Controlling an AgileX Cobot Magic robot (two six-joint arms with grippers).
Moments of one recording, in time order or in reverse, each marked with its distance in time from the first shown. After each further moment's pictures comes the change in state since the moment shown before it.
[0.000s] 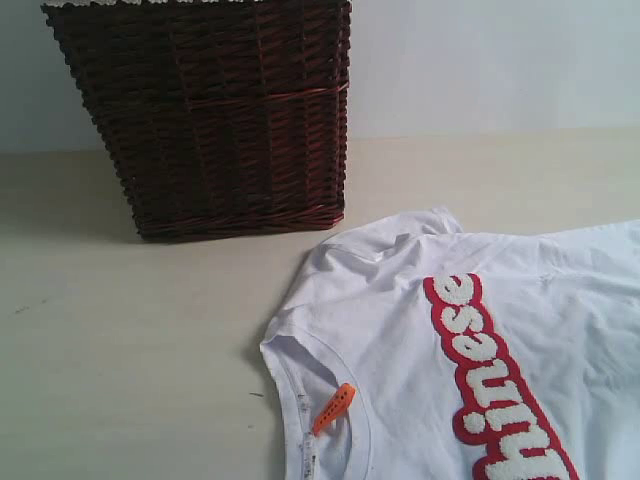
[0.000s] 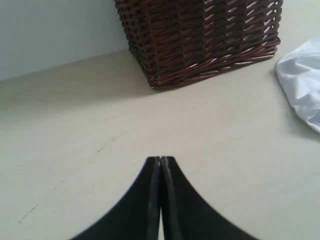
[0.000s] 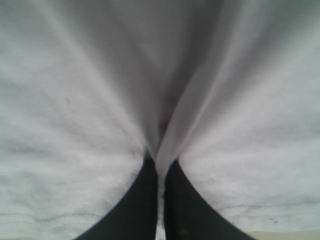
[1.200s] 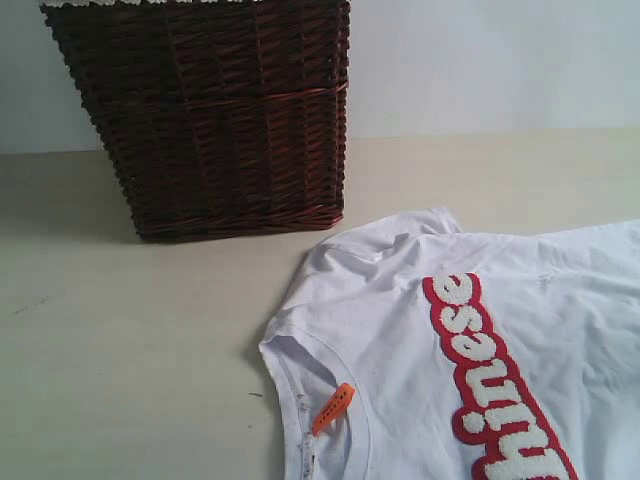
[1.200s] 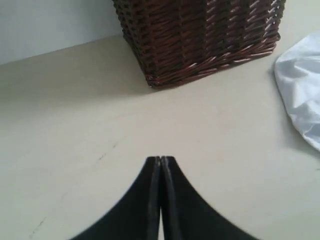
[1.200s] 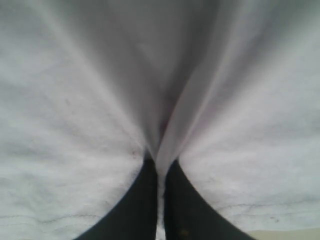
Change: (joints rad) left arm 0.002 0.418 -0.275 0.008 0.022 0.000; right arm 0.000 0.002 -0.001 0.002 0.002 0.011
